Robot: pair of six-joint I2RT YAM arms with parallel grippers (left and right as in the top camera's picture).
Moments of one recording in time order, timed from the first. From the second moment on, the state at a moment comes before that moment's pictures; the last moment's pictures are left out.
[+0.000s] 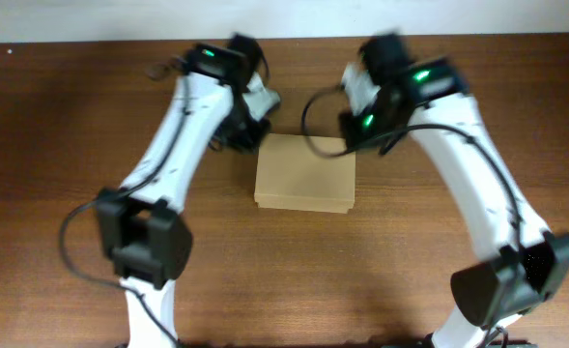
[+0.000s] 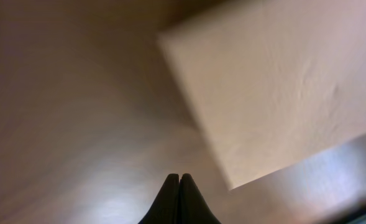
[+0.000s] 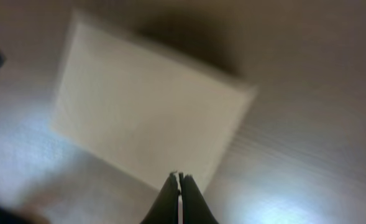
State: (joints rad) left arm -0.34 2.11 2.14 -1.50 0.12 0.16; right arm 0.30 1.84 1.95 -1.35 -0.18 0.05
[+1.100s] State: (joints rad) left arm 0.08 1.35 1.68 -1.22 -0.01 0.10; right arm 0.04 0.99 1.77 -1.43 0.18 0.13
